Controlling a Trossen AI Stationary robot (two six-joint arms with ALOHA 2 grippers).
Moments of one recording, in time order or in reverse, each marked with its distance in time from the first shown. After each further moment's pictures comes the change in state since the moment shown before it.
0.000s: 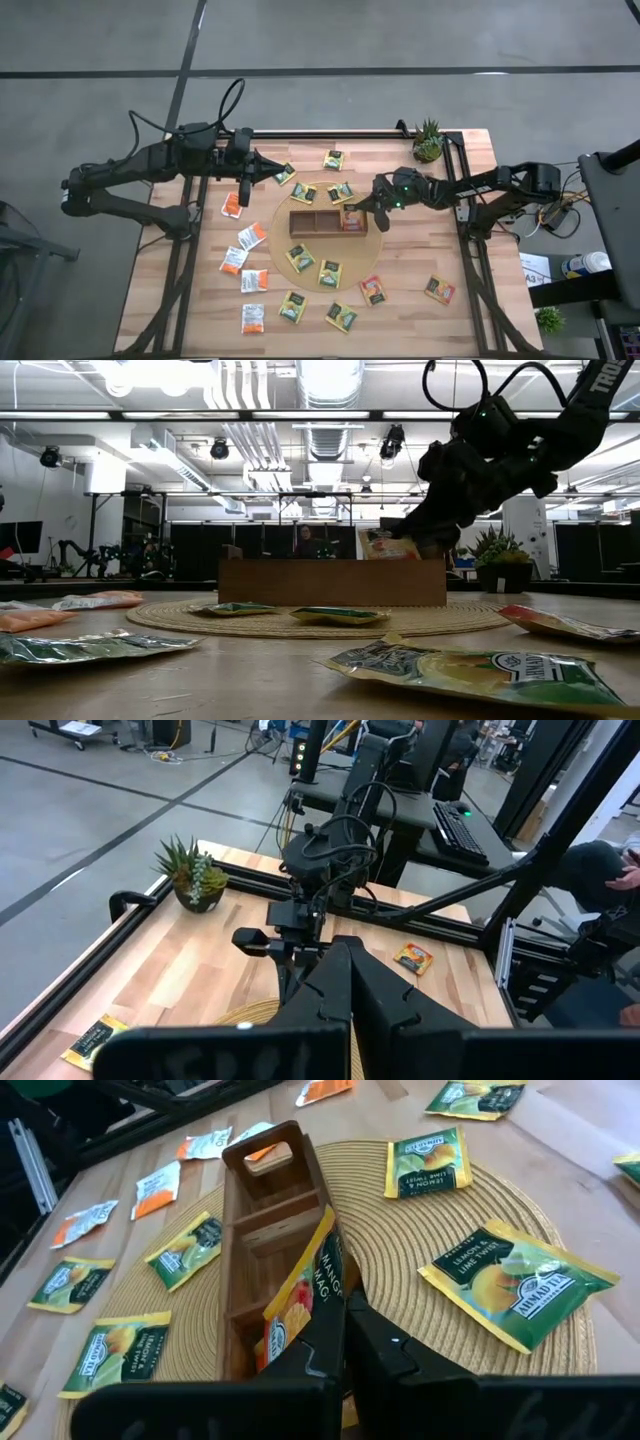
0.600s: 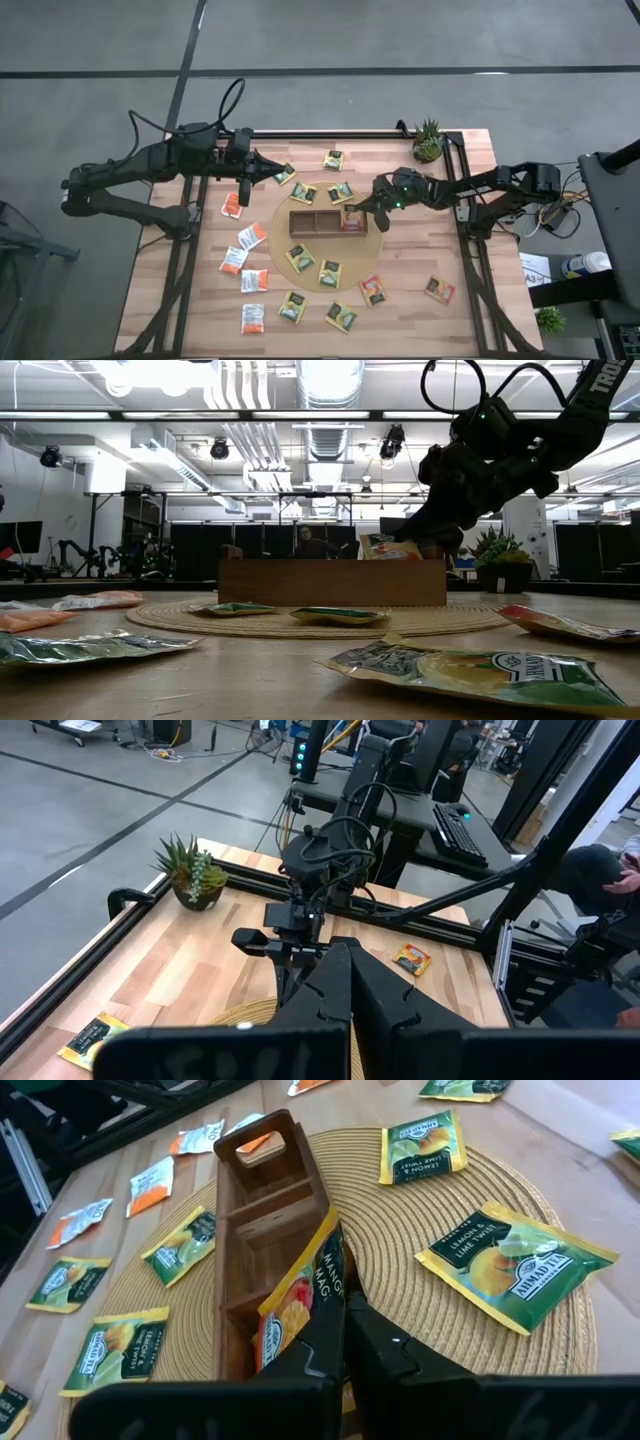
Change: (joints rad) left arm 0.000 0.000 0.000 0.000 0.000 -0.013; right arm 0.000 0.000 0.000 -0.023 0.005 0.027
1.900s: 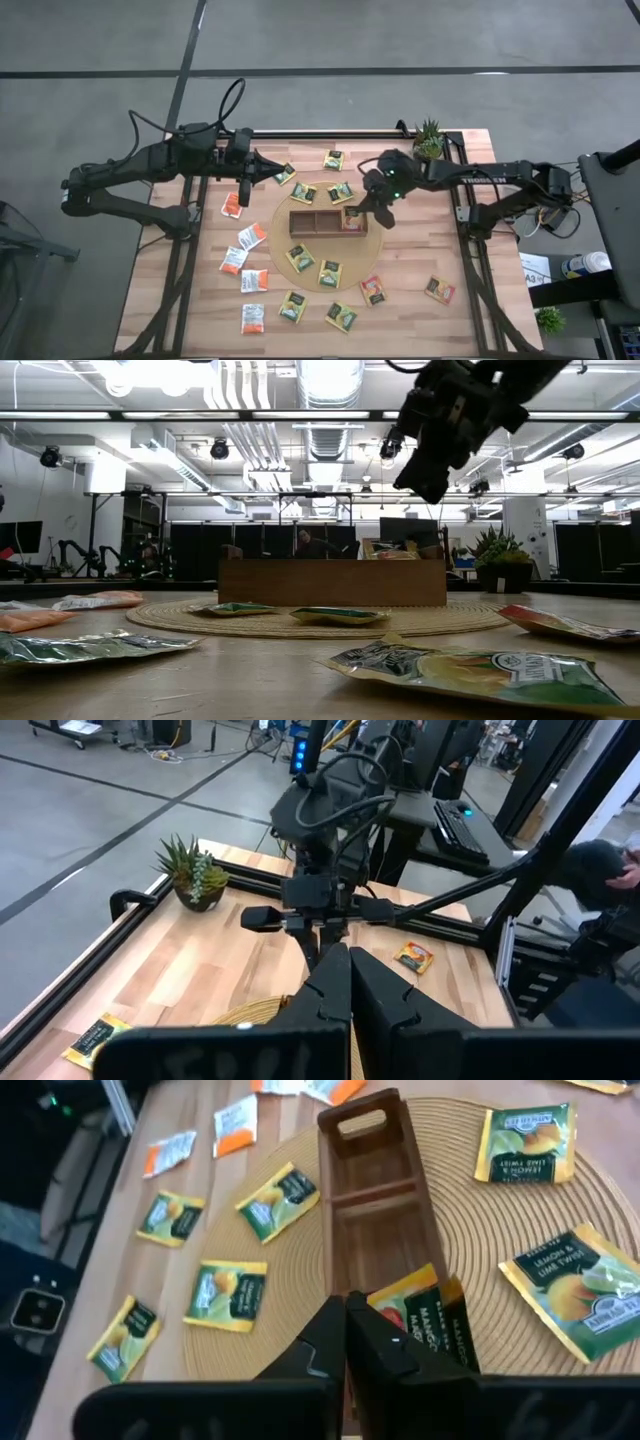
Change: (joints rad) left arm 0.000 0.000 0.000 -0.005 0.000 0.020; right arm 0.018 -0.085 0.435 -0.793 -0.179 -0.178
